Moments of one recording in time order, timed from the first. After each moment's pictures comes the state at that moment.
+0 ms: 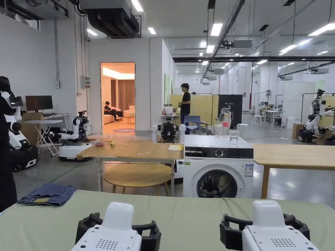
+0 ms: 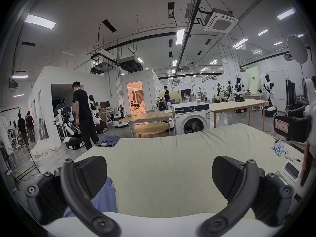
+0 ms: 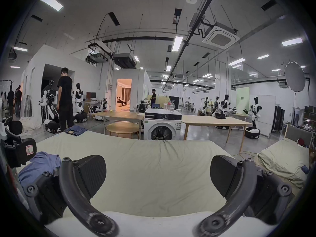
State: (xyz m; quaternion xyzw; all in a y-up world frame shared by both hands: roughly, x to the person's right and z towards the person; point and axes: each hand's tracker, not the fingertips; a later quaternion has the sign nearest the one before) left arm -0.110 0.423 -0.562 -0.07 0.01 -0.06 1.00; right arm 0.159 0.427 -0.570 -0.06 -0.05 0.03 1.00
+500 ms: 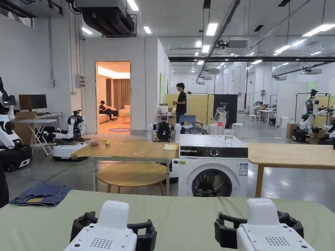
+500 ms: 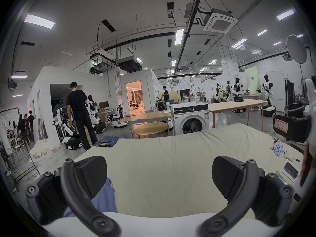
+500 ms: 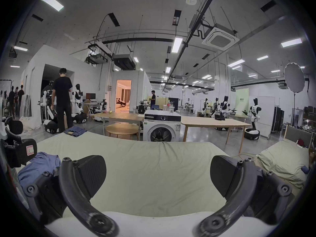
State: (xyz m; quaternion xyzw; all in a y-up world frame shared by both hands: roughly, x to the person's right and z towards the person) left arm -0.108 0.425 -0.562 -0.07 0.01 -0.06 1.00; right arm 0.159 0.429 -0.568 -0.05 -0.05 0.03 1.00
